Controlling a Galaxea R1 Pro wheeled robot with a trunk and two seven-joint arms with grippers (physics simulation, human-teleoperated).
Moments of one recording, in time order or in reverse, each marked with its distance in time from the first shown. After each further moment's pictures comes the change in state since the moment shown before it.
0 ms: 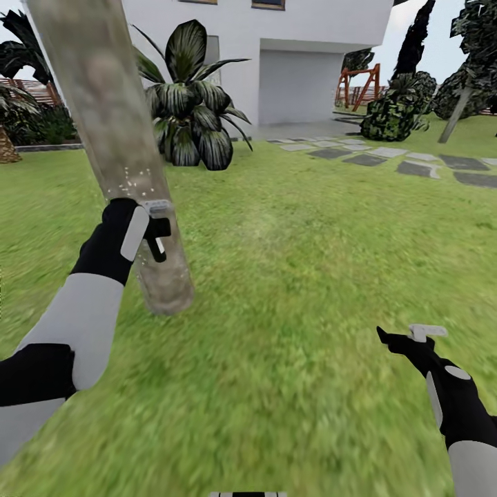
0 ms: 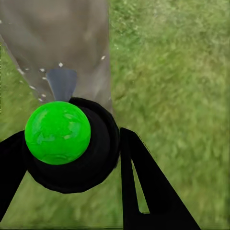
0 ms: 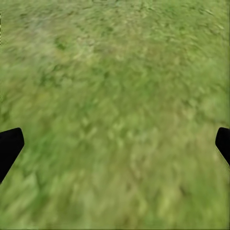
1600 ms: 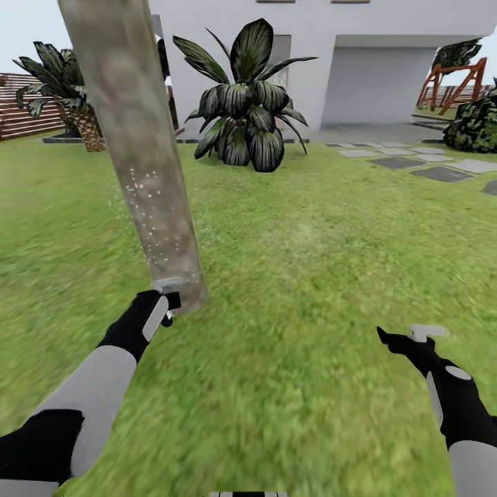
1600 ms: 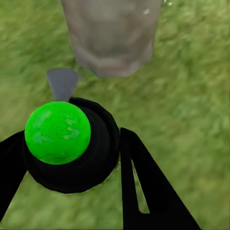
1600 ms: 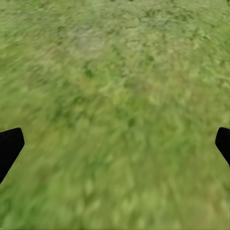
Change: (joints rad) left arm 0.333 -0.020 -0.006 0.202 -0.002 -0.411 0.000; right arm 0.000 -0.002 -0.001 0.002 0.000 0.000 0.002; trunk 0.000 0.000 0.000
